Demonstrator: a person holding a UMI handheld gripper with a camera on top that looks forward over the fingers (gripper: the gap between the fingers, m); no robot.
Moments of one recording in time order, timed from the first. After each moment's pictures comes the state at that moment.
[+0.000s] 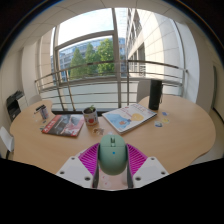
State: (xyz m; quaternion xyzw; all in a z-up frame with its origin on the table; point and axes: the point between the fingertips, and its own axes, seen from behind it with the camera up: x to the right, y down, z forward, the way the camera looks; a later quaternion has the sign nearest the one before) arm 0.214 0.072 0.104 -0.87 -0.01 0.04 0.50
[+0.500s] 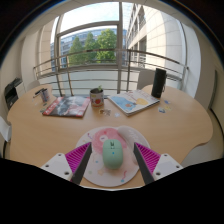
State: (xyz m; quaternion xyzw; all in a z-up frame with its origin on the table) arm 0.175 0.024 0.056 -0.90 -0.02 0.00 0.44
